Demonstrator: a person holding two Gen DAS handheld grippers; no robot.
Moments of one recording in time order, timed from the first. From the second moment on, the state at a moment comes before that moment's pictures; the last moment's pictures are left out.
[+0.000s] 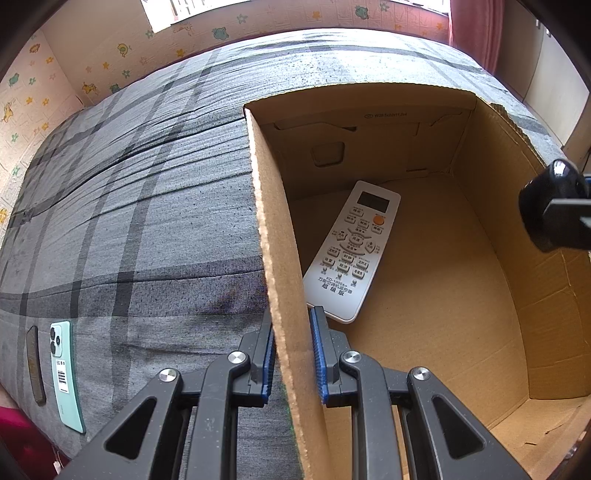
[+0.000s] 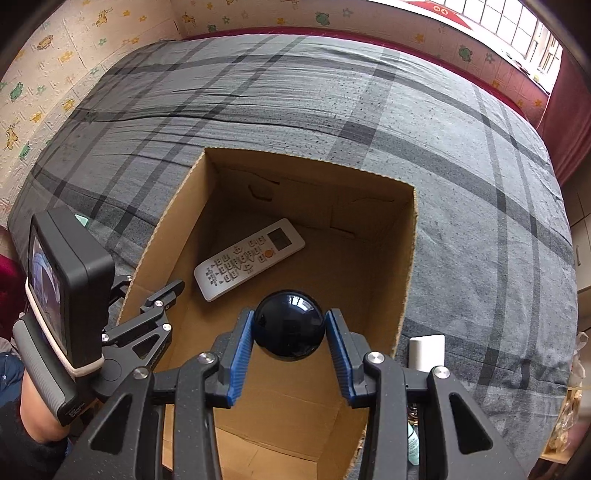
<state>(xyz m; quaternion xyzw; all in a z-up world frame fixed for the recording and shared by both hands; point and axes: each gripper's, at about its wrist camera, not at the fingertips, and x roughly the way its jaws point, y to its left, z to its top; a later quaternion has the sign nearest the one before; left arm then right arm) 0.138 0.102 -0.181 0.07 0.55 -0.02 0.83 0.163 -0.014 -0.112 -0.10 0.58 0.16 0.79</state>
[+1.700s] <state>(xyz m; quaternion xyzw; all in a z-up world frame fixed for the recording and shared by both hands) 0.137 0.102 -0.181 0.08 0.55 -0.02 0.83 0.144 -0.003 -0.150 -0.08 0.60 0.16 0.78</state>
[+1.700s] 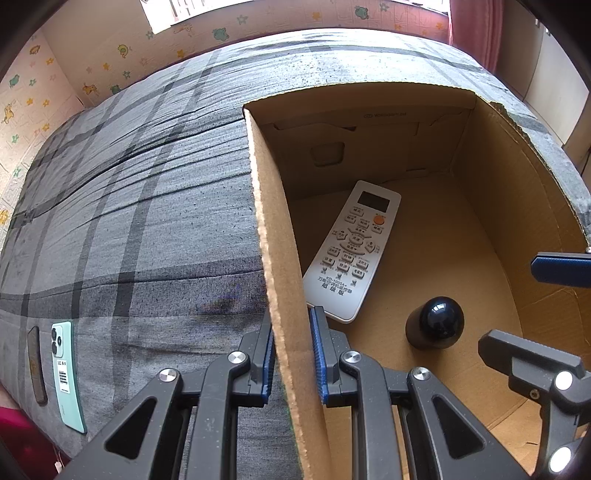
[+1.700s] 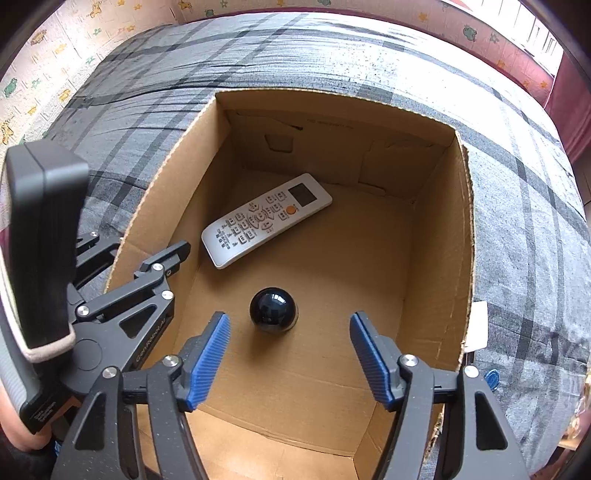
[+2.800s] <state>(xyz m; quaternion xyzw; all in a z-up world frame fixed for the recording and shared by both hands) 0.137 0.102 -0.179 0.08 0.55 -0.02 0.83 0.133 -0.141 -0.082 -0.04 0.54 0.06 0.84</state>
